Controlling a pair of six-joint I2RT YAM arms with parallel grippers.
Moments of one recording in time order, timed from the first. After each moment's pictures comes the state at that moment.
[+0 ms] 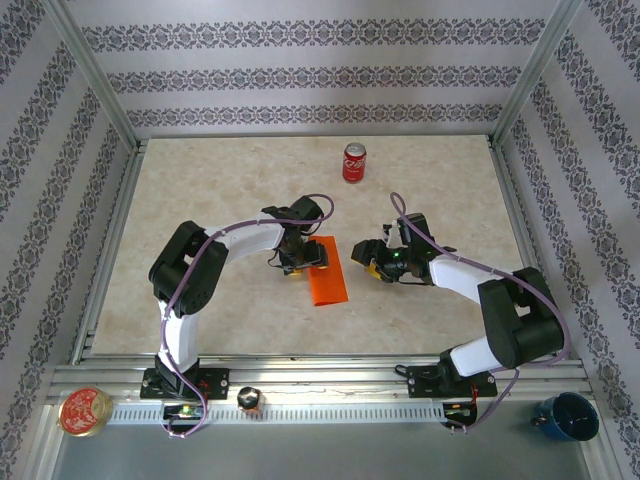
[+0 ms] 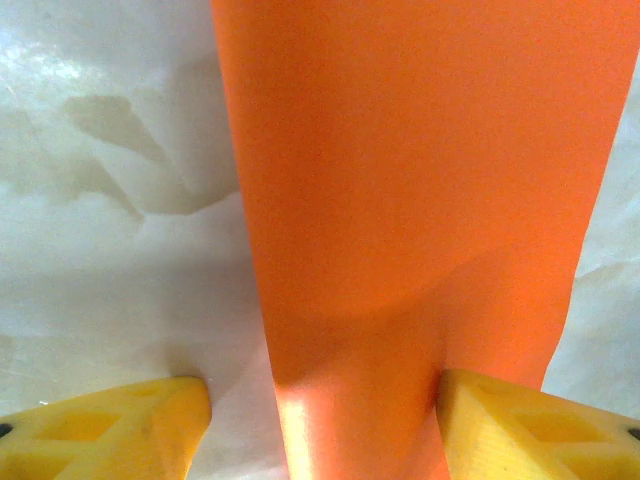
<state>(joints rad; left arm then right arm) -0.62 1.98 1.32 -0.67 0.23 -0.80 0.31 1.47 0.62 -0.06 -0.62 0.82</state>
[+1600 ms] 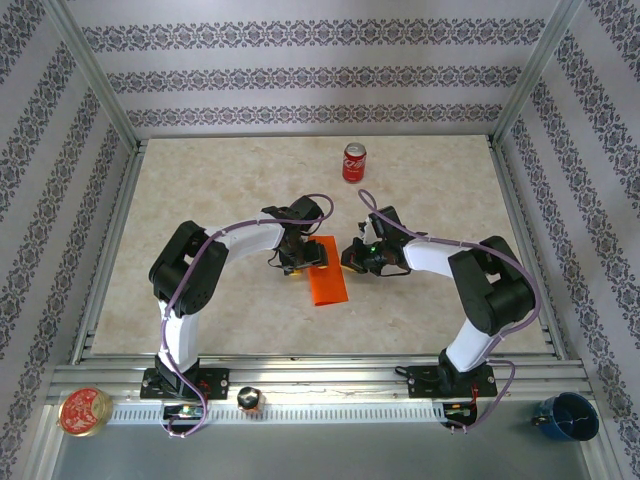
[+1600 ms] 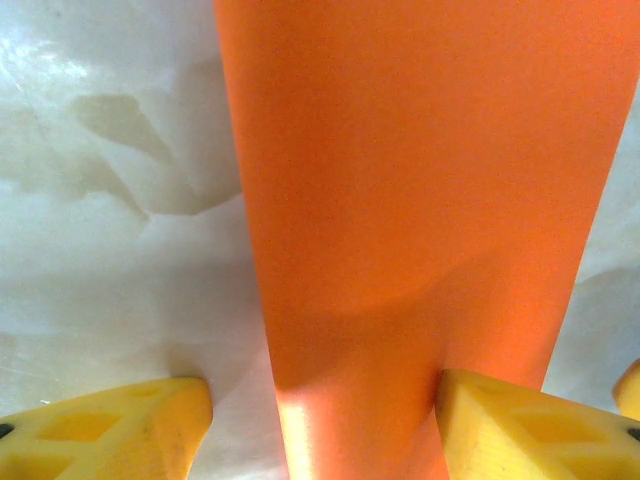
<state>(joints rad) -0.62 1.98 1.32 -0.67 0.23 -0.81 0.43 1.70 0.80 -0.10 -0.58 0.78</state>
